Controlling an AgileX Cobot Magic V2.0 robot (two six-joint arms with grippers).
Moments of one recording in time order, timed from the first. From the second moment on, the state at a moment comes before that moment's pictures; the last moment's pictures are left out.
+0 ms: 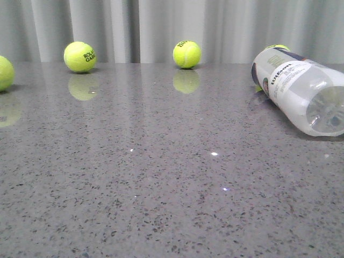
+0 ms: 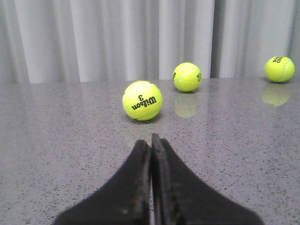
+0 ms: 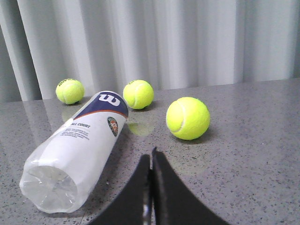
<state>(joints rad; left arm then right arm) -0.07 0.00 0.00 0.06 0.06 -0.04 0.02 -0.01 0.03 -0.04 -0.03 0.16</state>
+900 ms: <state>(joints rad) -0.07 0.00 0.00 0.06 0.06 -0.04 0.02 0.37 -0.66 -0.04 0.57 0.16</state>
